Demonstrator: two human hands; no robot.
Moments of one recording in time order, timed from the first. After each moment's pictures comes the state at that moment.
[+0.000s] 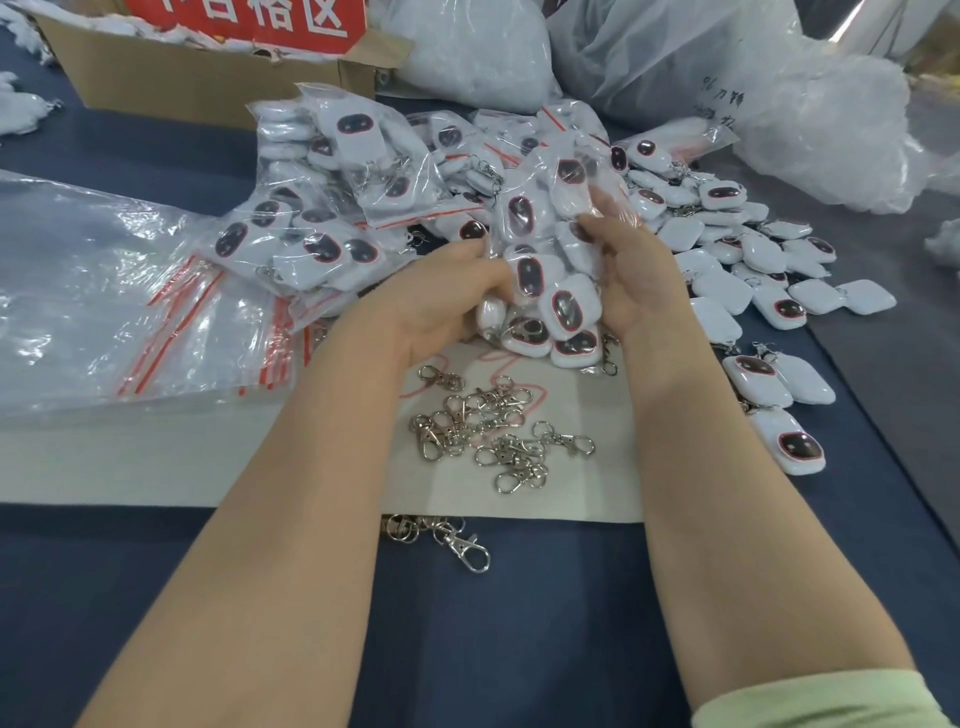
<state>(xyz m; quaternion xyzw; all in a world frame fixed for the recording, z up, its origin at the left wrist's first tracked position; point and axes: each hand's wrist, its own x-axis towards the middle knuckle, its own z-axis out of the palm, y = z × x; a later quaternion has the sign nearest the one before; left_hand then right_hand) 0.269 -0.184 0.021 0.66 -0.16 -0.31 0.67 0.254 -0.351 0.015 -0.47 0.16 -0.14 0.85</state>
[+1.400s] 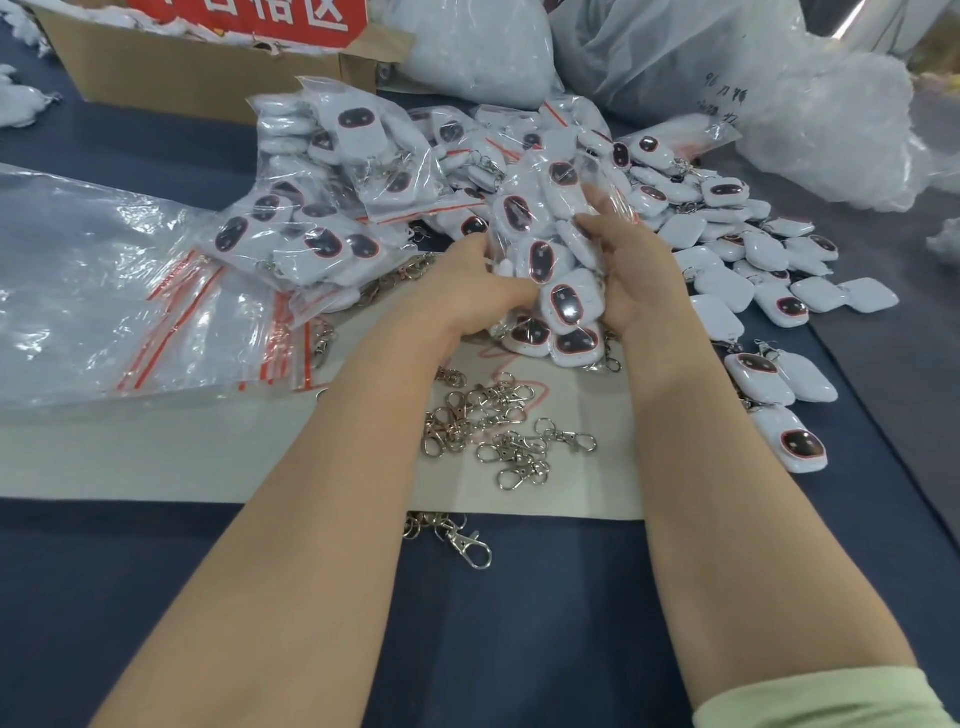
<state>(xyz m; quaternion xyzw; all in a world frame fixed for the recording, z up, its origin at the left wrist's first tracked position) 0.265 -0.197 0.018 0.79 -0.13 -0.19 0.56 0.258 -0.353 0.011 -0.49 0.16 -0.13 0.85</state>
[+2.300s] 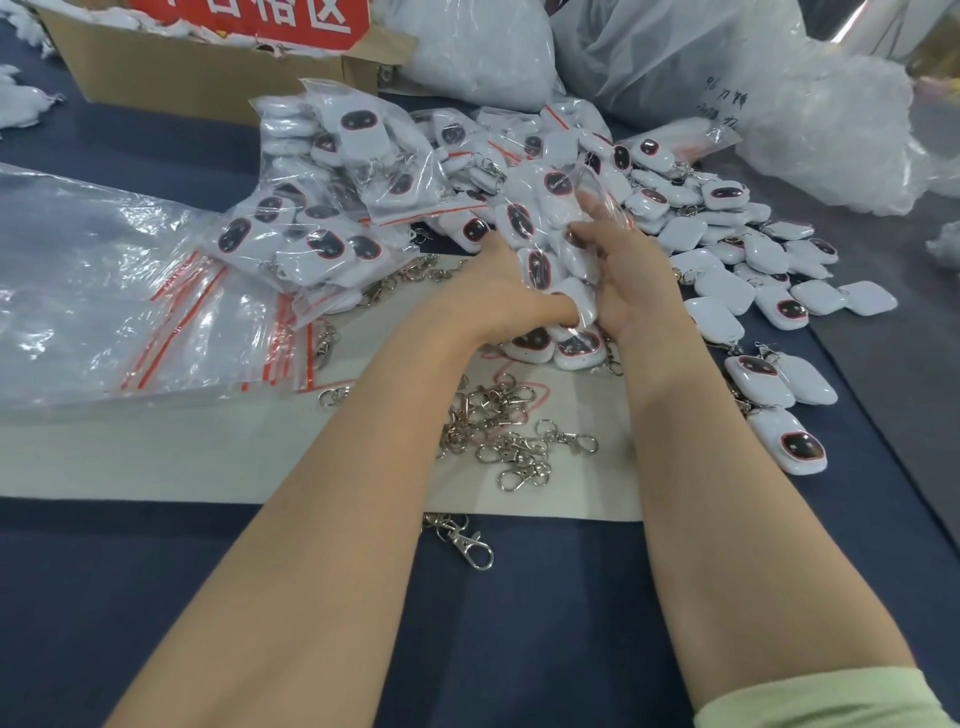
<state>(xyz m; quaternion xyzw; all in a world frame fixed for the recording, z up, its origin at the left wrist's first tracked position) 0.258 -0.205 0.025 0.85 -0.18 -0.20 0.46 0.258 -0.347 0.011 -0.46 0.15 -0.14 0.86</state>
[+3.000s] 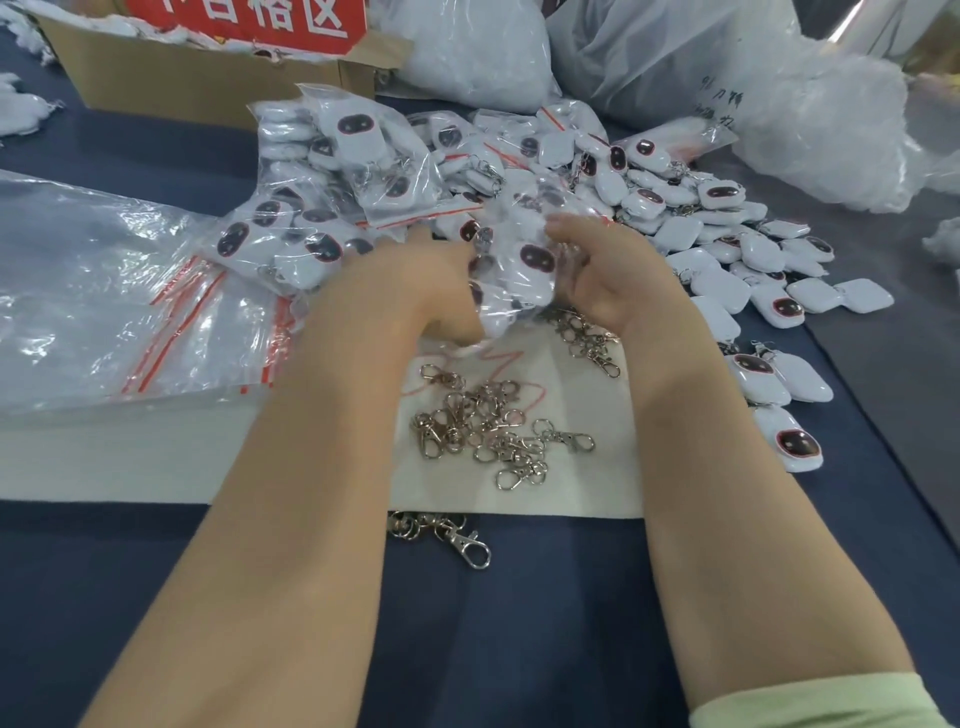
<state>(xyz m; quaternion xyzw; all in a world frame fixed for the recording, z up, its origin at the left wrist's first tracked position) 0.257 -0.168 0.063 0.97 -0.21 -0.14 0.02 0.249 -0.343 0.026 -0.62 0.17 -0.05 0.76</state>
